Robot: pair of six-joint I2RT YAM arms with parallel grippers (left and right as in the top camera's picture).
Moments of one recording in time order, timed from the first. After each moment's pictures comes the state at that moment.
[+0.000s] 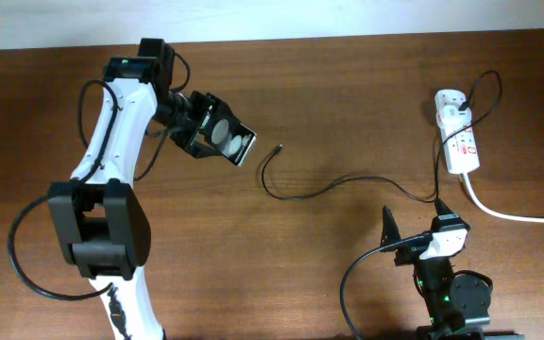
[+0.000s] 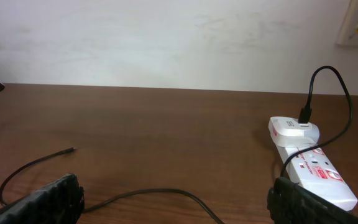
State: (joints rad) left arm -0.08 2.13 1.92 -1.29 0.69 -0.95; right arm 0.05 0.01 0.01 -0.07 -0.07 0.02
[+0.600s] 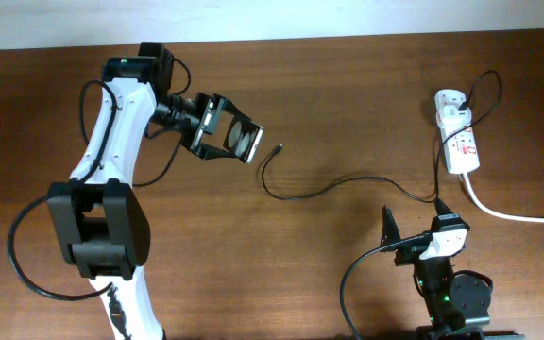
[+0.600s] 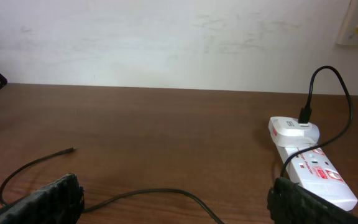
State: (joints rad) left arm -0.08 2.13 1.92 -1.37 0.93 -0.95; right arm 0.05 0.01 0.01 -0.07 -0.07 0.02
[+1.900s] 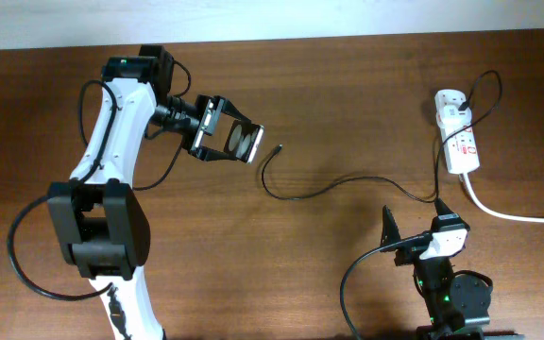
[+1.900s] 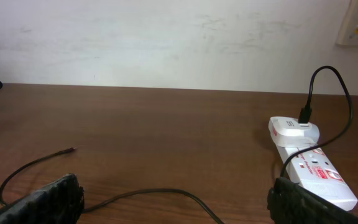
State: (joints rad) left arm -0.08 2.13 1.92 -1.40 0.94 -0.99; right arm 0.05 0.01 0.01 -0.07 -0.07 0.02
